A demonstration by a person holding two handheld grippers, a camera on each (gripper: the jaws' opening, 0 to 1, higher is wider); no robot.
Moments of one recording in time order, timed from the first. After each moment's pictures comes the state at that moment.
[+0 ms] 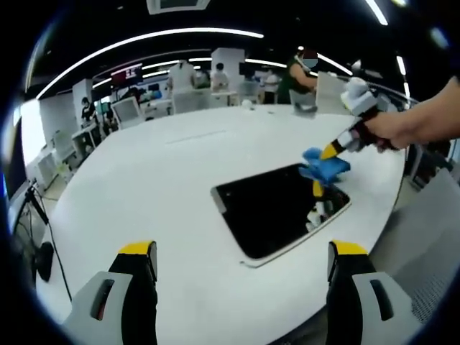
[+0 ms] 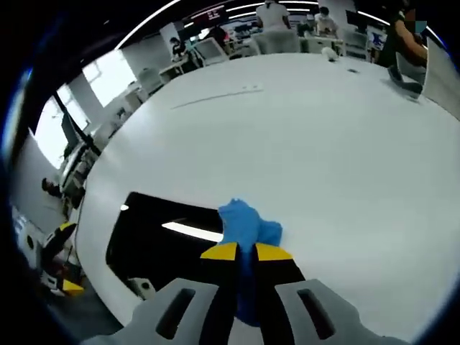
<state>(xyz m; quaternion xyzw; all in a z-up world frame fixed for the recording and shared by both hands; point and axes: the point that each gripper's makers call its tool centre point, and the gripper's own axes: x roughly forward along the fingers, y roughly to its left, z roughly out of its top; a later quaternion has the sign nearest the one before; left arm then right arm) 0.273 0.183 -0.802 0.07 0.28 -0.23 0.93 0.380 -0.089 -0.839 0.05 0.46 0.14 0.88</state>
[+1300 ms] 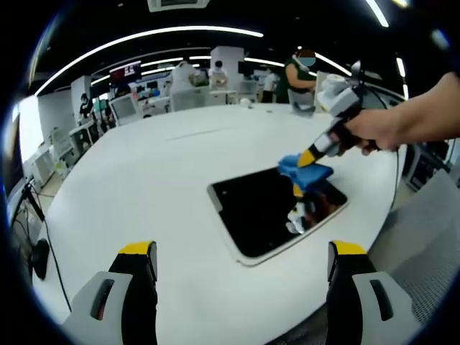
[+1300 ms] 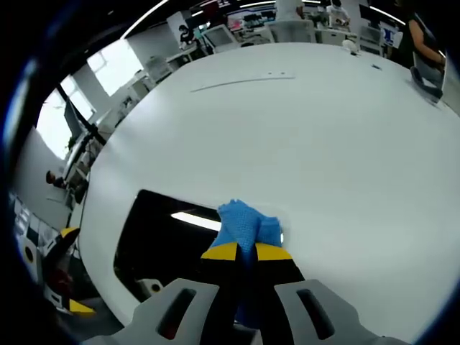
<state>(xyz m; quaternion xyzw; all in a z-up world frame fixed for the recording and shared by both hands) 0.270 0.178 -0.805 0.06 0.29 -0.25 0.92 0.384 -0.034 -0.849 0.04 0.49 0.16 0.86</state>
